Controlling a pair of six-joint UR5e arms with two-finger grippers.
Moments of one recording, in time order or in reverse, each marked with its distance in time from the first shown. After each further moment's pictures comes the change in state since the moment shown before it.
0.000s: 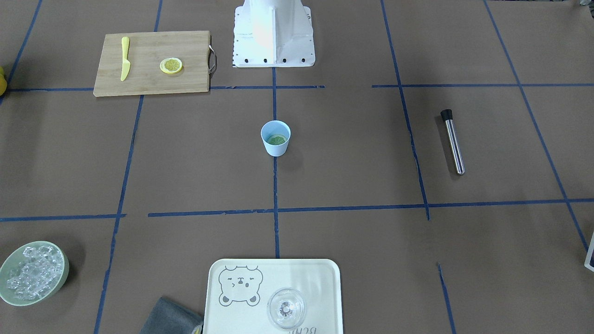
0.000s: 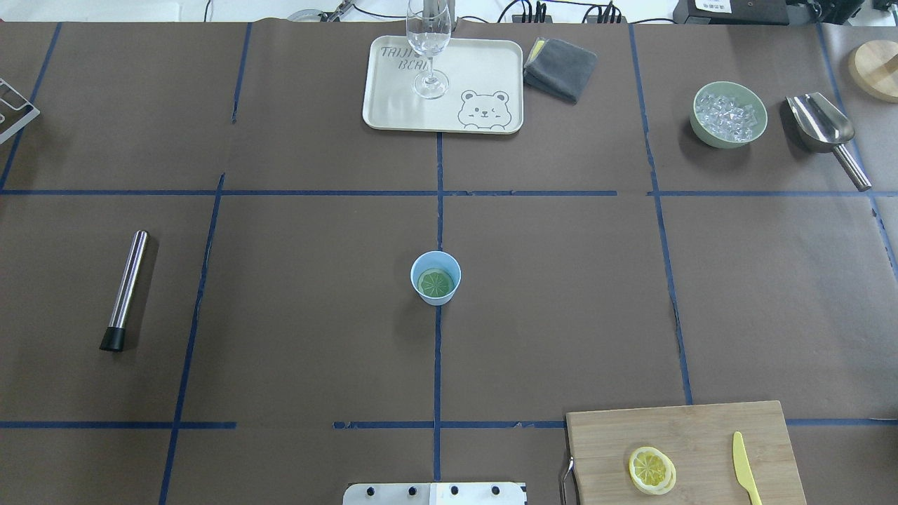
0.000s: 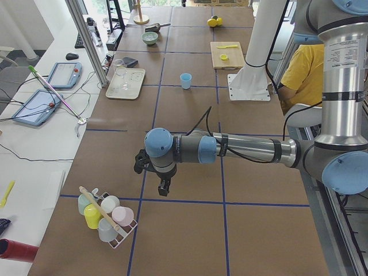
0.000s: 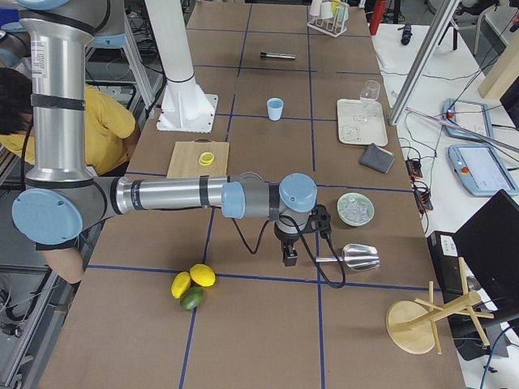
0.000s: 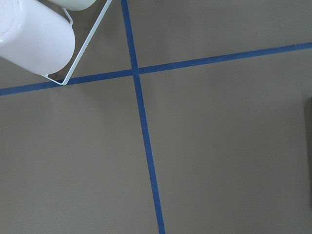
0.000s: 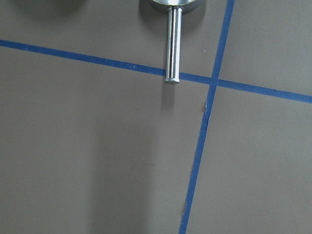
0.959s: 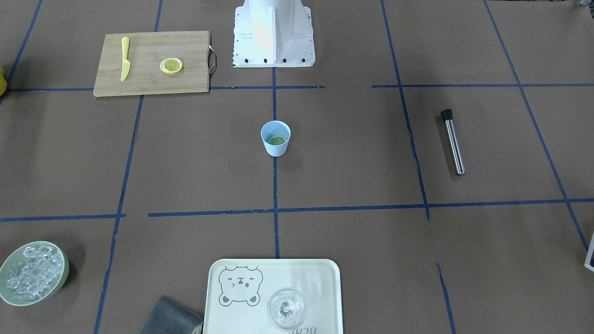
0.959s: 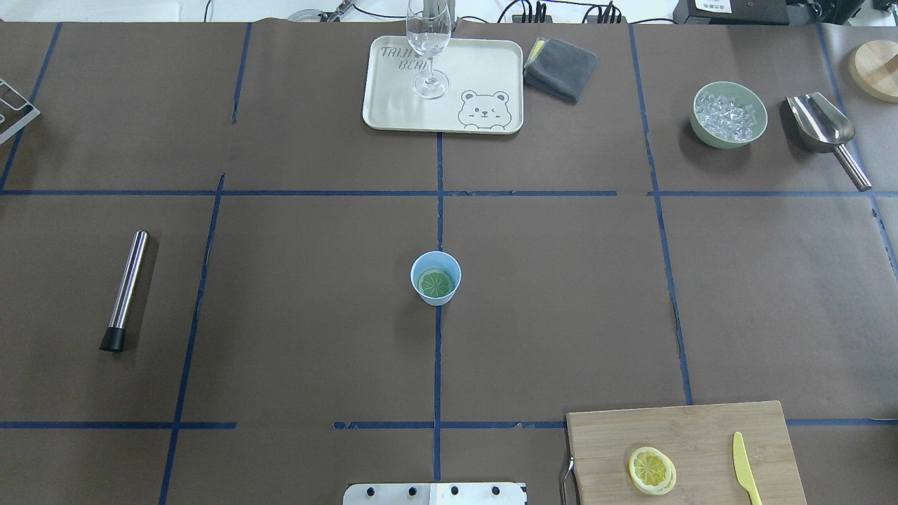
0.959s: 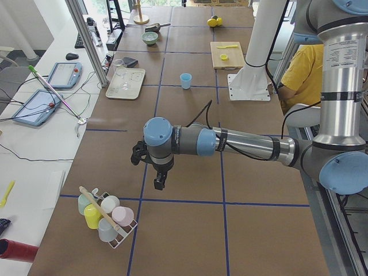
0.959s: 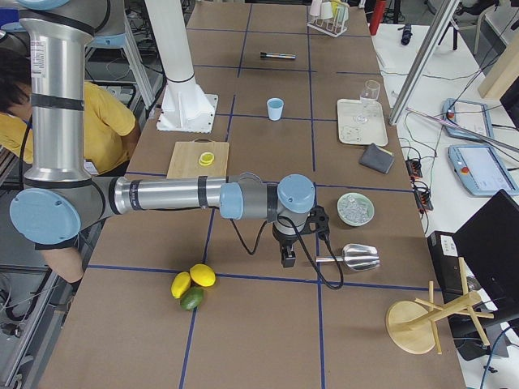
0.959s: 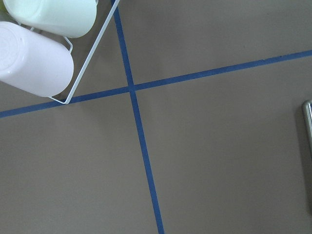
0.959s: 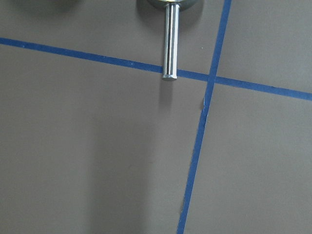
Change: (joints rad) left arm -0.002 -0.032 -0.006 0.005 0.042 -0.001; right arm 0.000 -0.004 0.003 0.000 -0.004 0.000
